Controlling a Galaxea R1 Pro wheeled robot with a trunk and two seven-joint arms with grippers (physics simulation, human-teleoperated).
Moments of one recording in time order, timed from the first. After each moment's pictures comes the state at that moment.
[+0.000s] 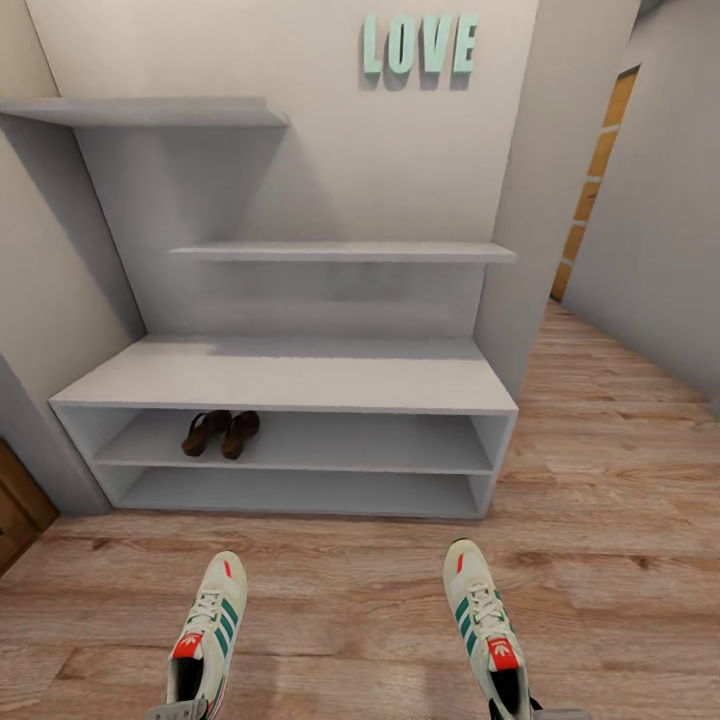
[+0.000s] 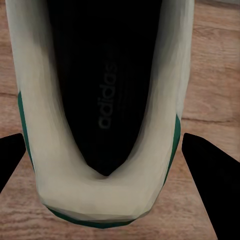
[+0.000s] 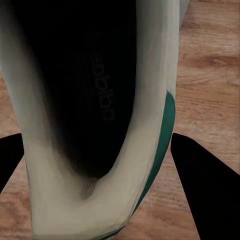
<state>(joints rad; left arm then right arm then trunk) -0.28 0.10 0.37 -0.19 -0.12 -0.52 -0.27 -0.16 -0.03 -0.28 -0.38 0.20 -0.60 0.14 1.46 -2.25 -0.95</state>
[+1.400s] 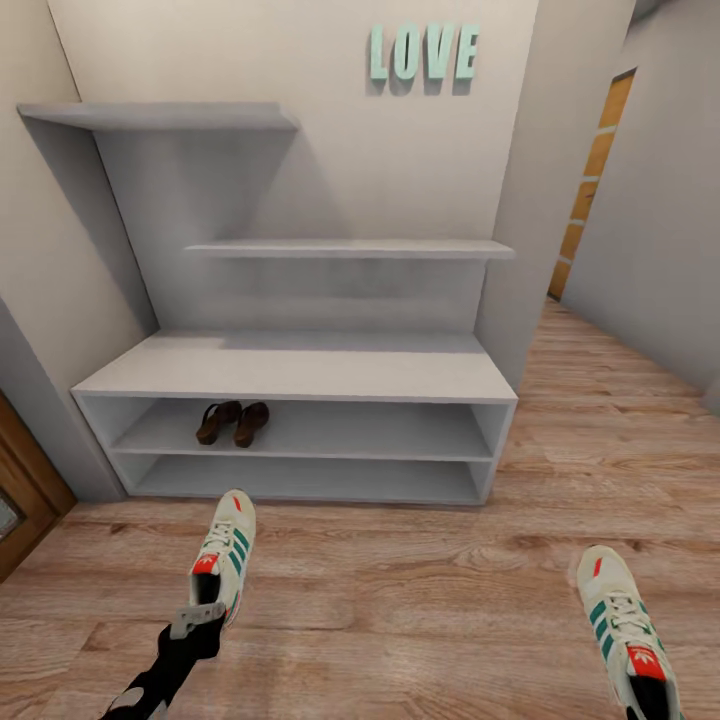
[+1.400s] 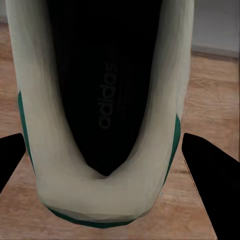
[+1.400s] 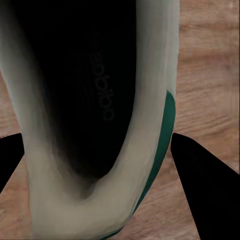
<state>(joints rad) -0.47 0.10 0.36 -0.23 -0.13 -0.40 -0.25 -0.16 -0.26 -0.54 -0.40 0.10 -0.46 0.12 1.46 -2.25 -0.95</state>
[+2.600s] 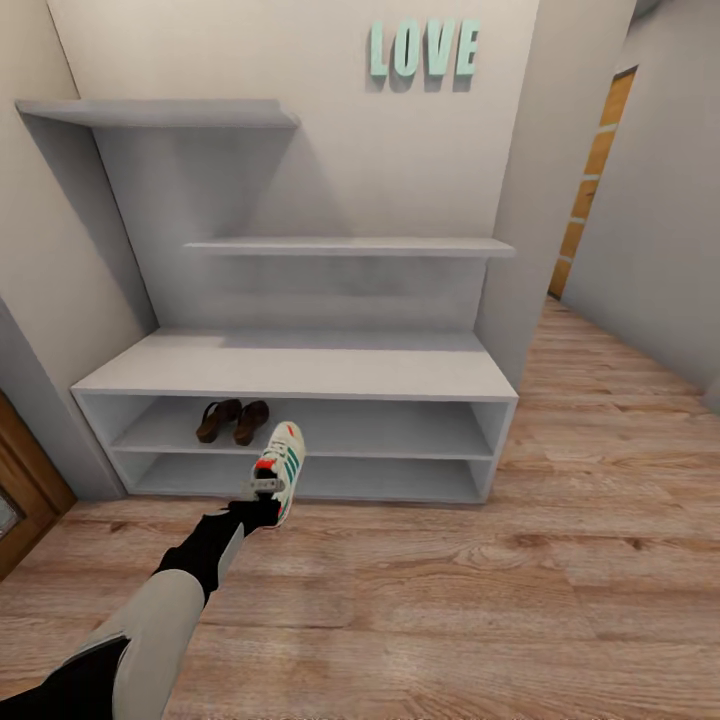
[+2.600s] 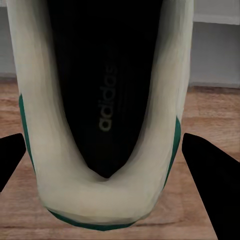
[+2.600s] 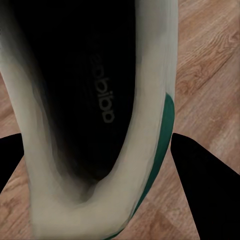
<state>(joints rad) -0.83 -0.07 0.36 -0.41 -0.33 0.21 -0.15 -0.16 -0.35 -0.97 -0.68 0.10 0.06 0.12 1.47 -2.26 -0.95</state>
